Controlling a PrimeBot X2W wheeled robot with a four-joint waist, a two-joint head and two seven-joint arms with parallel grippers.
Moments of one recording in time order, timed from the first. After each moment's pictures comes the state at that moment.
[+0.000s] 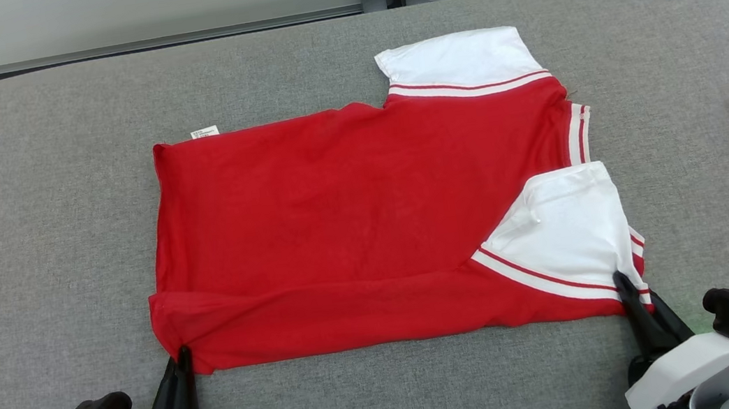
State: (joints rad) left arm -0.11 0.12 -0.14 0.49 -0.51 -0.03 -0.19; right arm -0.13 -0.18 0.23 0.45 0.46 0.13 -0.16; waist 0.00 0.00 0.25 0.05
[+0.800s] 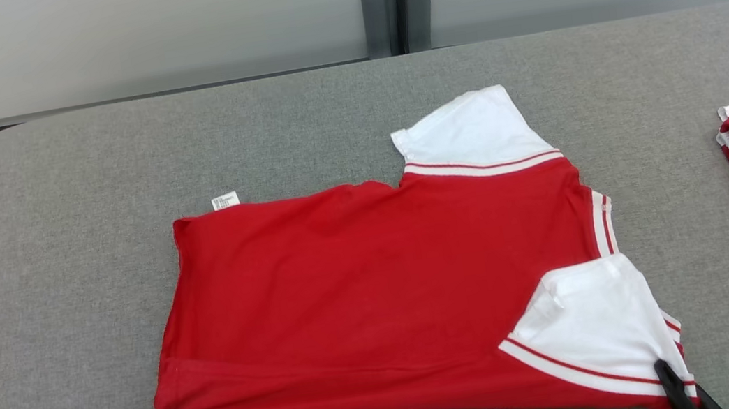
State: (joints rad) left arm 0.20 0.26 -0.12 0.00 -0.56 0.07 0.11; right arm 0.21 -0.16 0.13 0.14 0.54 0.13 -0.05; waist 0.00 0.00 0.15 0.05
